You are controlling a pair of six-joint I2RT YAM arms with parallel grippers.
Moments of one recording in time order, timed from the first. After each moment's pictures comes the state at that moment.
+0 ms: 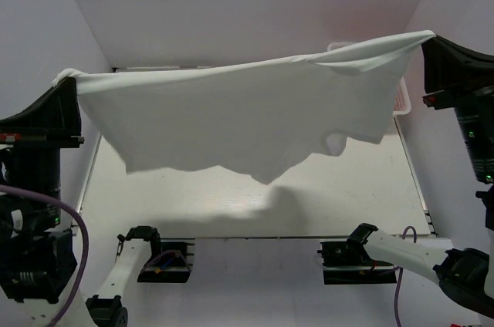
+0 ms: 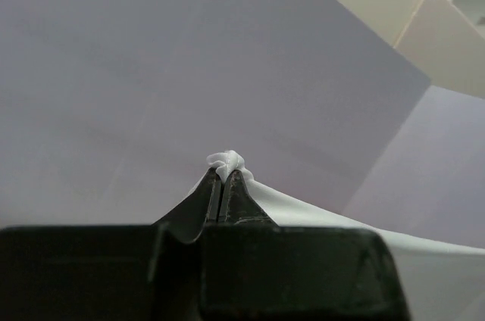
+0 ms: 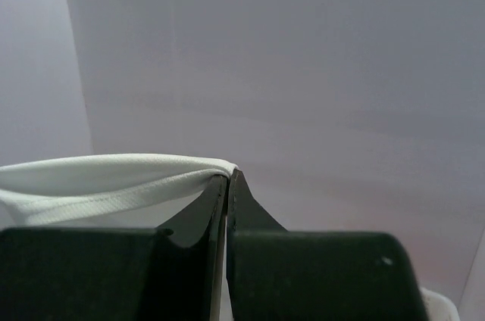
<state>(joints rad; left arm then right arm) -0.02 0.71 1.73 -0.48 -0.03 -0.58 0.78 0.93 1.93 -0.43 0.32 -0.18</state>
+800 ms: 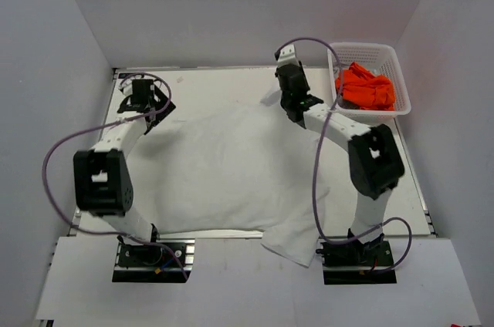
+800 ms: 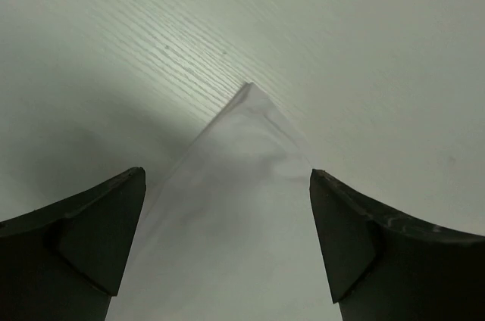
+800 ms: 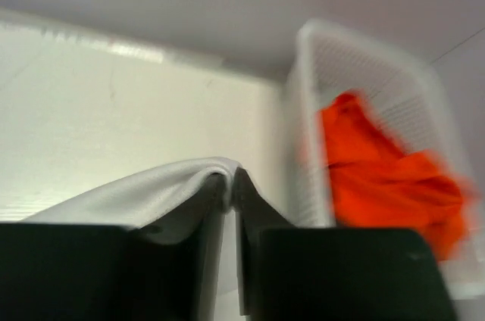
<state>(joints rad) -0.01 1.51 1.13 -0.30 -0.20 -0.67 0.57 1.78 1.37 0.21 0.67 -0.28</state>
